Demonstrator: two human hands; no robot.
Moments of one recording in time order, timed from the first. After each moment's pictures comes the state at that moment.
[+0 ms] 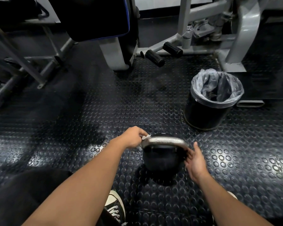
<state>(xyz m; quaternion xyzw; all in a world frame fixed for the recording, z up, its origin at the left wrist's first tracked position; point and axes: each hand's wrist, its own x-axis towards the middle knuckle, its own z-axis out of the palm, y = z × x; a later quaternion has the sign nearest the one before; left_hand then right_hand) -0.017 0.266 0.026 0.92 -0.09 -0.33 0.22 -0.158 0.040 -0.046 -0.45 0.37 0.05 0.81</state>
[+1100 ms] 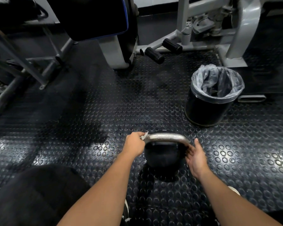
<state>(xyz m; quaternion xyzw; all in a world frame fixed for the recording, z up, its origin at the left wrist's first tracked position) -0.067 0.253 0.012 0.92 0.06 -0.20 0.33 -0.159 0.040 -0.050 -0.44 0.37 0.05 0.82</state>
